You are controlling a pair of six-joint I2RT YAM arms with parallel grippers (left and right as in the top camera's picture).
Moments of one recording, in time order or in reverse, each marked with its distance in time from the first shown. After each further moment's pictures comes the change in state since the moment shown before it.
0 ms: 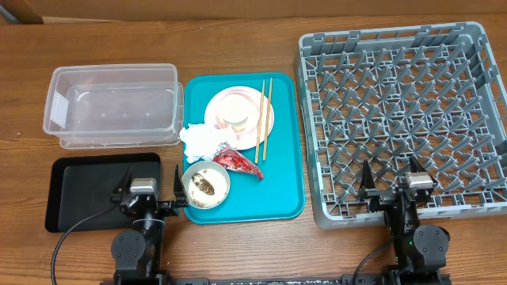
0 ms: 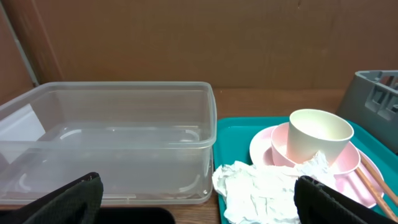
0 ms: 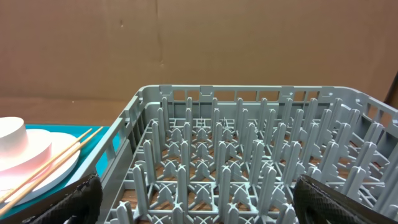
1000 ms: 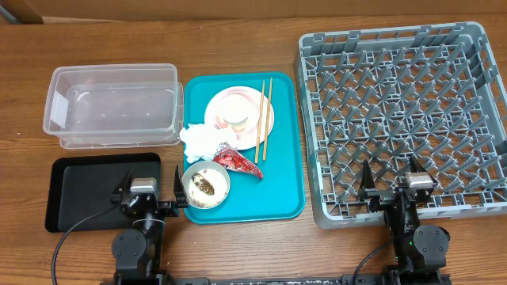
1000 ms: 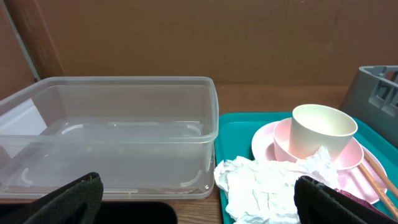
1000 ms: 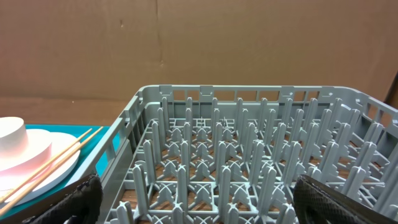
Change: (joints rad) left arm 0.000 -0.001 0.000 -0.020 -0.008 0.000; right arm 0.000 0.000 0.000 0.000 0.000 0.000
